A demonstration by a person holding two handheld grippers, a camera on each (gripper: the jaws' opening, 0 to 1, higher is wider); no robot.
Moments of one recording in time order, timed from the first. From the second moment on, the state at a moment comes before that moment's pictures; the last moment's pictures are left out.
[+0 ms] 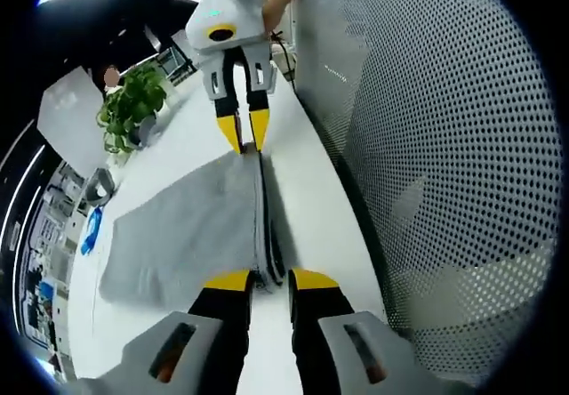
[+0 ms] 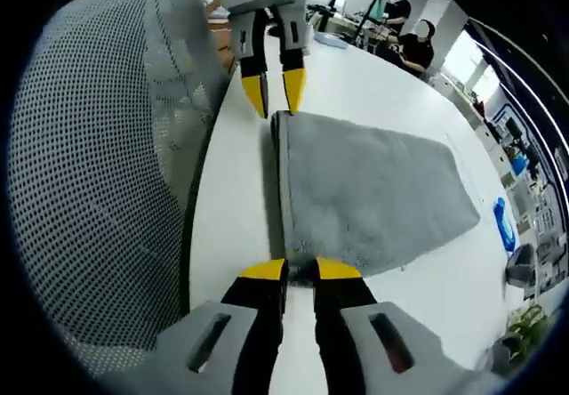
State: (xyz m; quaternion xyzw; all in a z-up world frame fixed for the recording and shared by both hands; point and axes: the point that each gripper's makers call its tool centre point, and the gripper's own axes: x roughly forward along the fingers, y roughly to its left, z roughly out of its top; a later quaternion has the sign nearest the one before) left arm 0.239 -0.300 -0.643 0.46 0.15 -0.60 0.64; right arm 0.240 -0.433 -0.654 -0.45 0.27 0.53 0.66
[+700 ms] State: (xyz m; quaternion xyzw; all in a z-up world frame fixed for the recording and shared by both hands) left arm 0.286 -0.326 -0.595 0.16 0.34 -0.54 0.75; right arm 0.251 -0.411 -0.649 -0.53 0.20 0.52 0.64
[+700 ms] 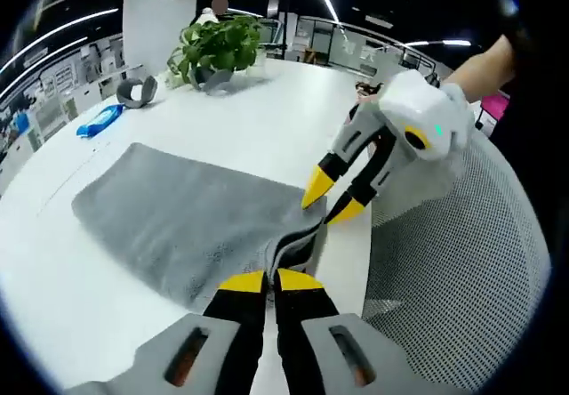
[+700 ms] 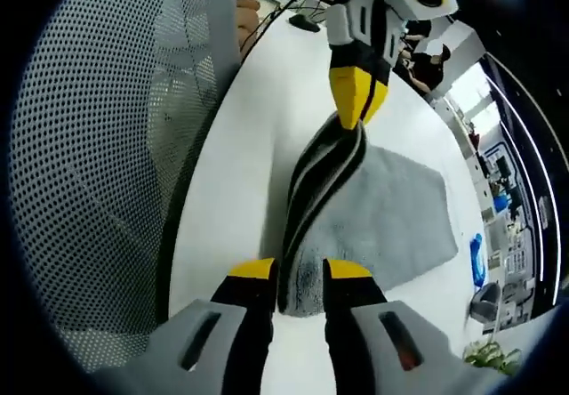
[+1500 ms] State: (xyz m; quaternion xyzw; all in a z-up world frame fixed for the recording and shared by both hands) left arm 0.308 -0.281 -0.603 0.15 0.29 -0.46 0.83; right arm 0.284 -0.409 -0.614 -0.17 0.36 0.50 0.77
